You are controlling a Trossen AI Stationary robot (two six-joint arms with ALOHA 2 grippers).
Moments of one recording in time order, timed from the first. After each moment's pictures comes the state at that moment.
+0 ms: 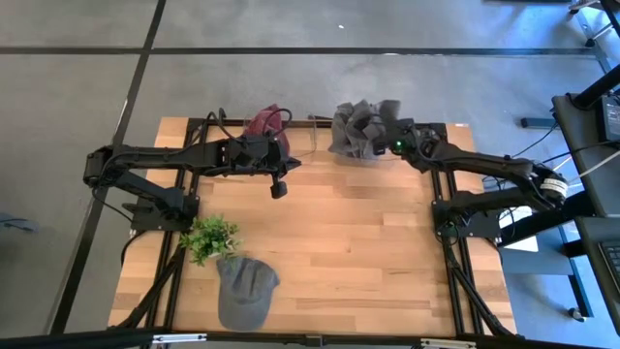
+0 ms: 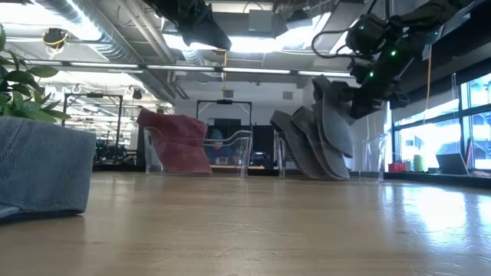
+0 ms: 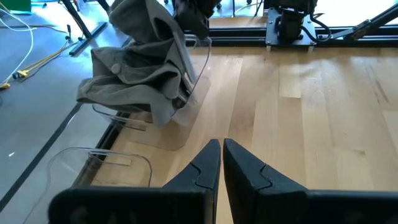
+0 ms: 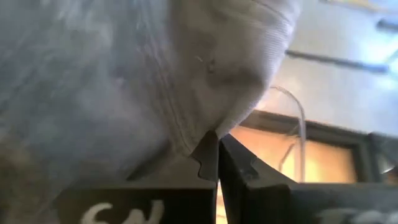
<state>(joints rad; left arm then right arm) 0.16 1.27 1.04 -0.24 -0.16 0.07 -0.54 1.16 0.66 -0.25 0.63 0.53</state>
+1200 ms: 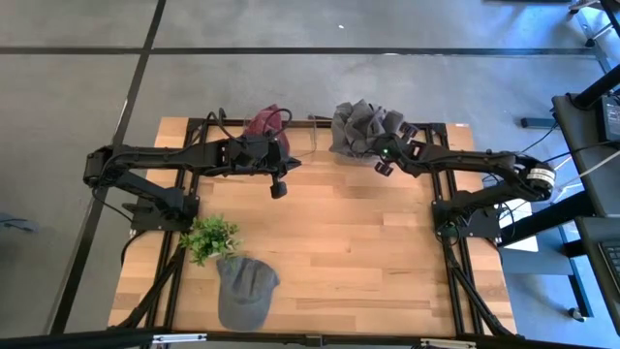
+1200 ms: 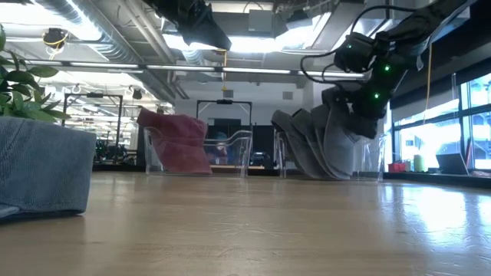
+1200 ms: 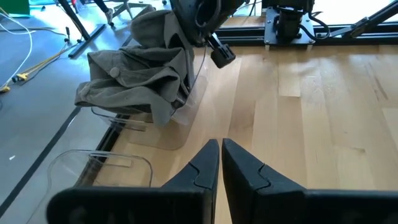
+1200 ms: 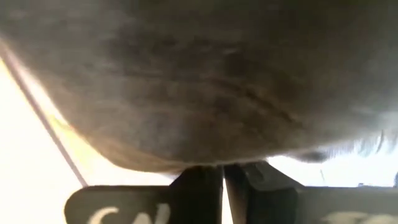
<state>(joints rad) 0.16 1.27 1.04 -0.24 -0.17 0.09 -0.49 1.31 0.67 -0.30 0.66 -0.27</state>
